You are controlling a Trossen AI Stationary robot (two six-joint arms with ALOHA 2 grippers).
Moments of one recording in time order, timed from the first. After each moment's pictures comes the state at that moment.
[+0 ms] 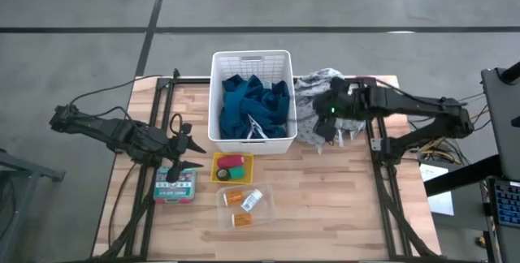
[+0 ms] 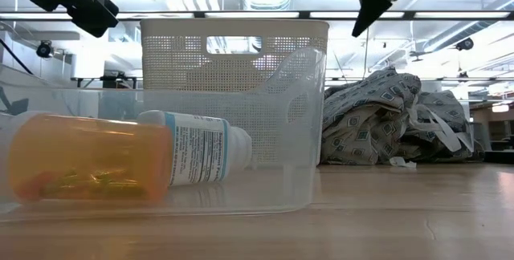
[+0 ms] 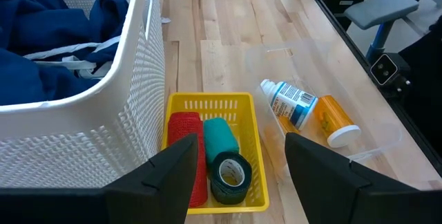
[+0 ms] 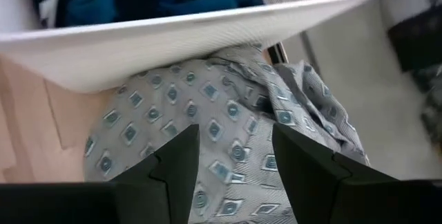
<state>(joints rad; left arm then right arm) -0.28 0.61 0.58 -0.53 -0.11 -0.13 -0.11 1.27 1.31 -1.07 0.44 0.03</state>
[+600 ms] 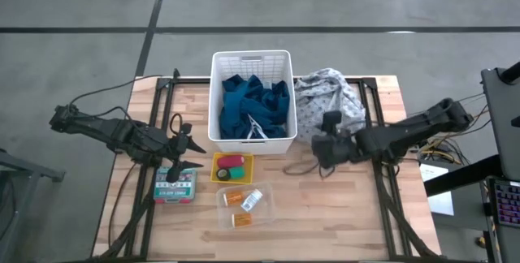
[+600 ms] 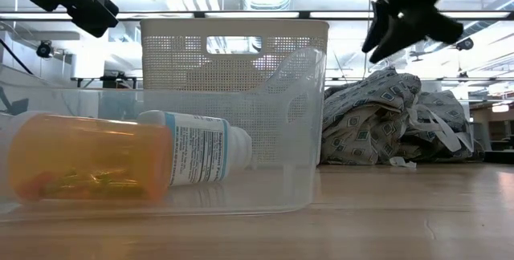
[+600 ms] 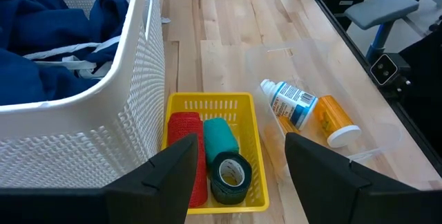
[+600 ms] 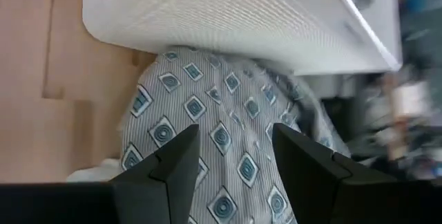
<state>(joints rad) -0.28 0.61 0.58 -0.53 -0.11 -0.13 0.28 1.28 0.98 -0.90 0.80 -0.03</state>
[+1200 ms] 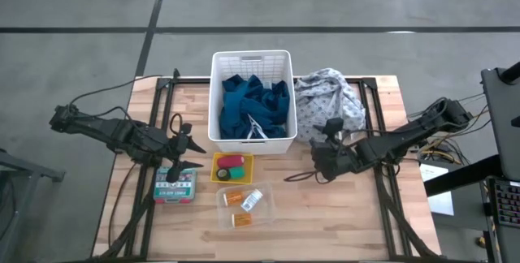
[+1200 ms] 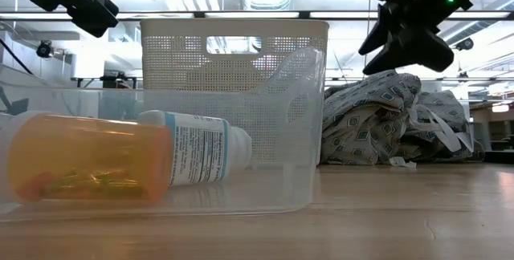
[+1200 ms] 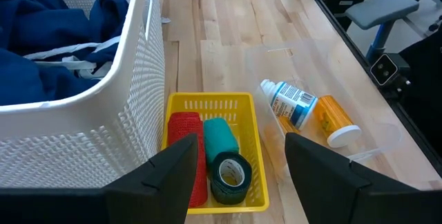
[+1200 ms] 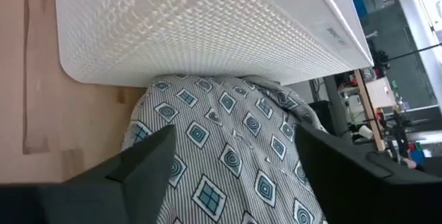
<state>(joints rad) -0.28 0.61 0.58 -0.53 -0.11 -0.13 0.37 1.28 0.80 -0.60 1.00 0.03</state>
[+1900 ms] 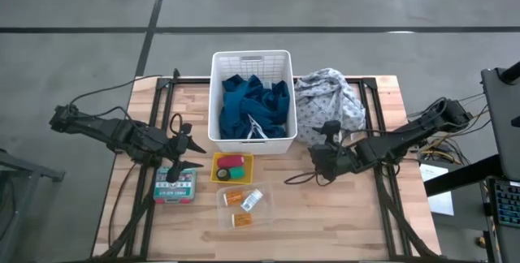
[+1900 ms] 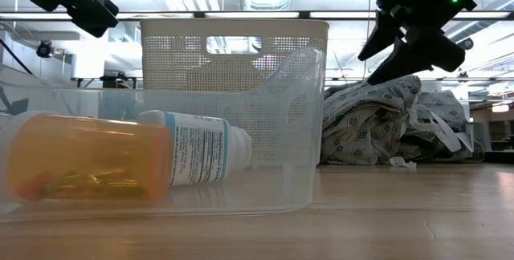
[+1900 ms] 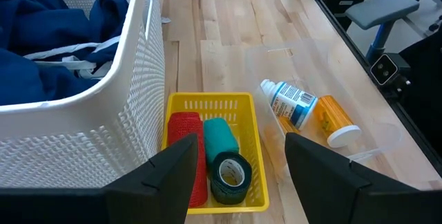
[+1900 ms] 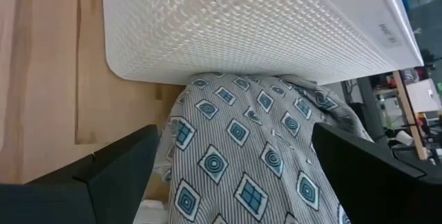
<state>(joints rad) -0.28 0.61 0.58 -0.53 -0.11 -0.13 0.37 1.28 0.79 -0.59 0.89 0.05</state>
